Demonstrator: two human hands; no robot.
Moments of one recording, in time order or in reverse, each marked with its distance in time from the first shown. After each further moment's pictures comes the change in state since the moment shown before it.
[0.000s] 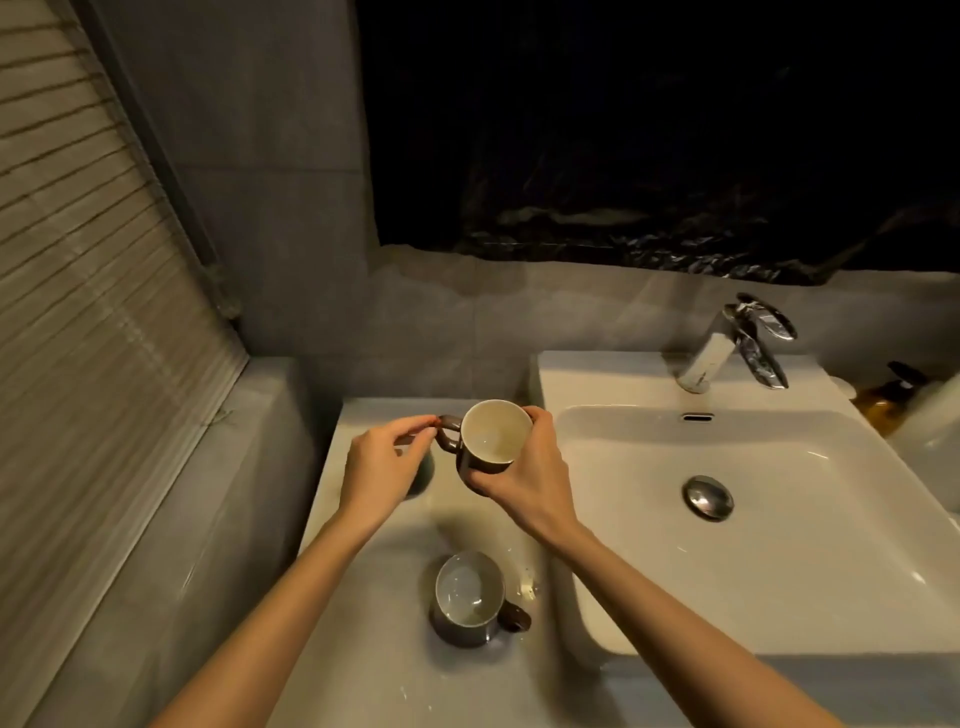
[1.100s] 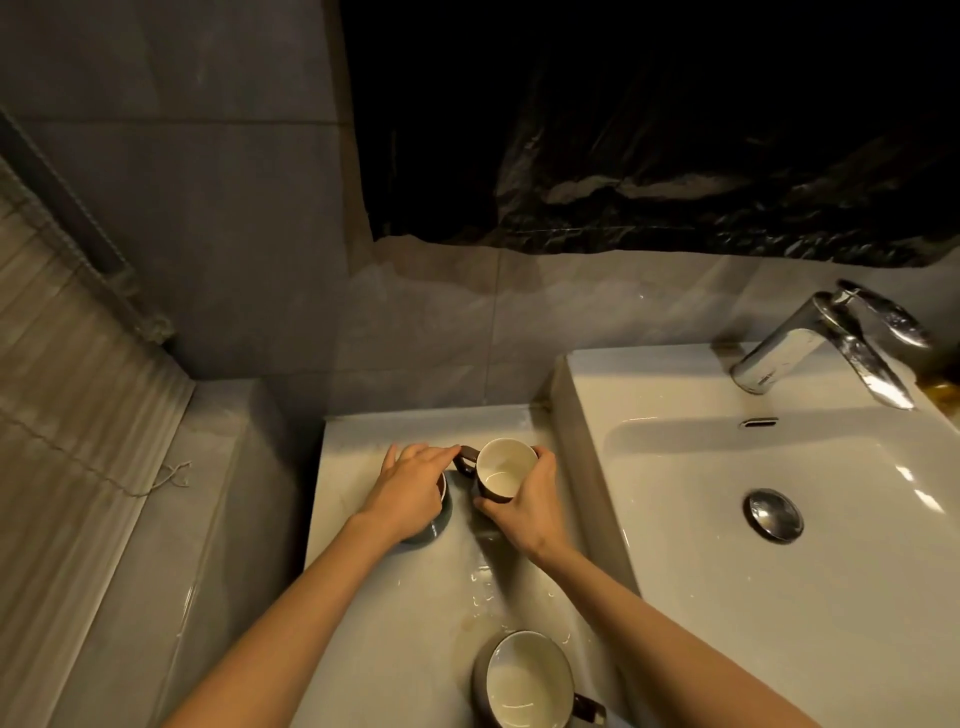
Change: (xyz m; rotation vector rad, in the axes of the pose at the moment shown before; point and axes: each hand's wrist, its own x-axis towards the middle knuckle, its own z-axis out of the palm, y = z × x) left_hand 0.107 -0.095 0.051 0.594 -0.616 0.180; right_hand 0.074 0.080 0.117 -0.049 -0.084 0.379
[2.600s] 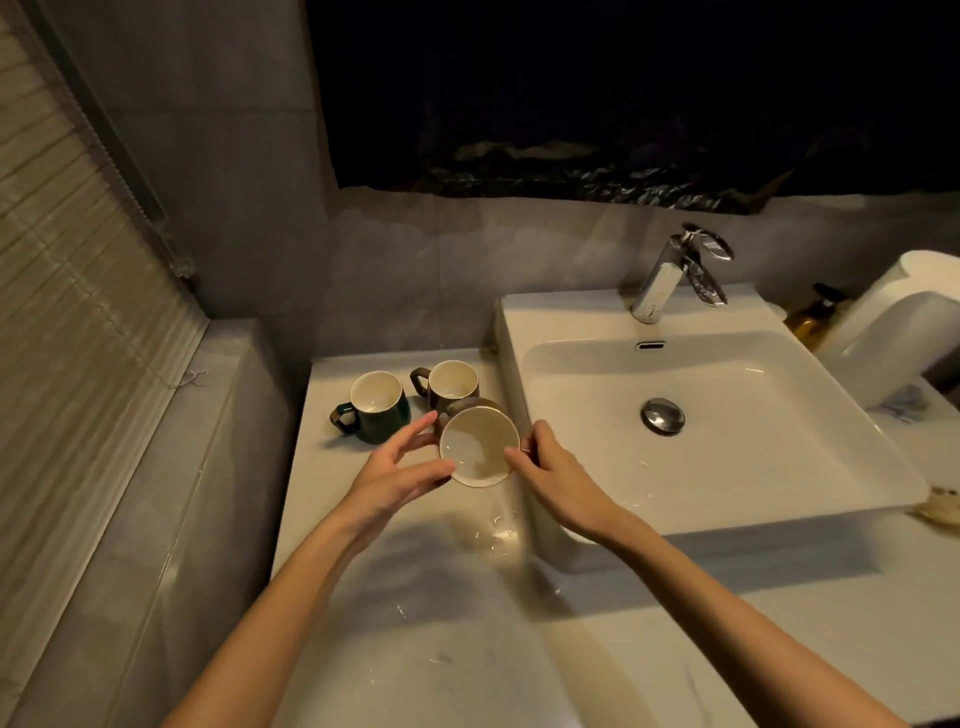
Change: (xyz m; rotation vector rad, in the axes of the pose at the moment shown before) left_hand -0.187 0.111 0.001 -1.409 0.002 -0.140; right_hand -0.183 0.003 -0.149 0.026 -0.244 -0.241
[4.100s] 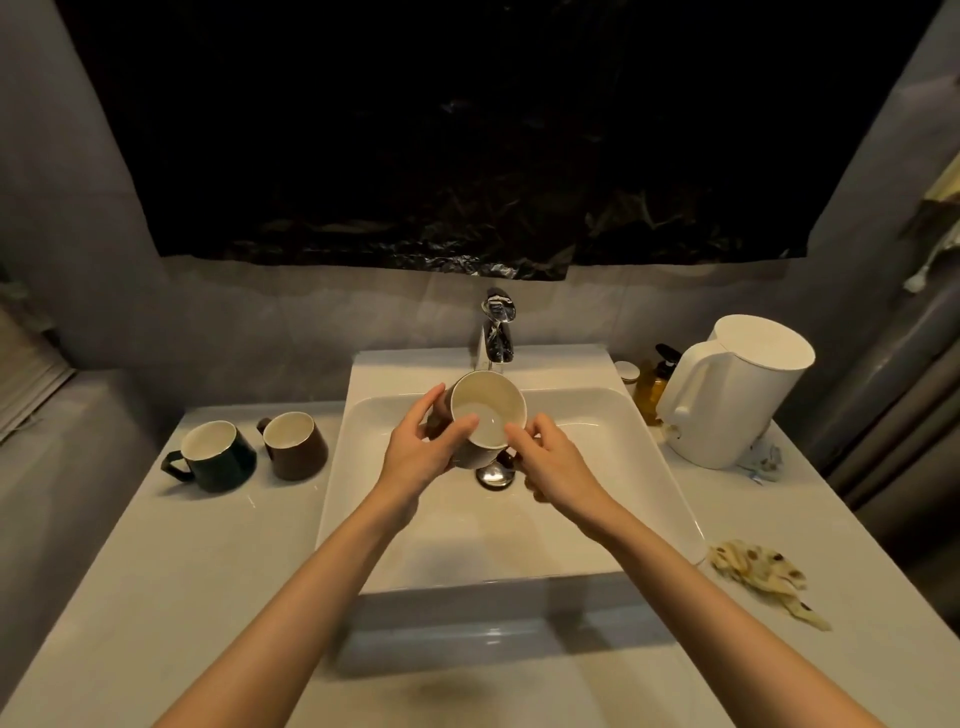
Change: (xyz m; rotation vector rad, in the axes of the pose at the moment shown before) left_hand 0.070 0.034 0.322 0.093 0.233 0.244; right_hand -0.034 0.109 -0.260 0.147 0.099 0.041
